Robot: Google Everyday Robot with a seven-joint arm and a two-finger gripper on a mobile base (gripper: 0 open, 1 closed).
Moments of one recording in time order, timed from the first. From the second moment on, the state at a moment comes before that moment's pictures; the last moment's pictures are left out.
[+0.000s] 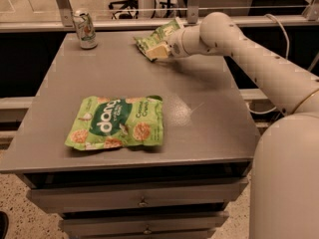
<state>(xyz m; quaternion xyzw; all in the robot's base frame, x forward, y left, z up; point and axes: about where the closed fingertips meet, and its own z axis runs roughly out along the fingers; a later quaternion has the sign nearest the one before) 0.828 -0.032 0.848 -0.36 0.77 0.17 0.50</state>
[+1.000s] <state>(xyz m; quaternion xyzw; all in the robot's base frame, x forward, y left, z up) 0.804 -0.027 0.899 -0.41 0.72 0.16 0.54</state>
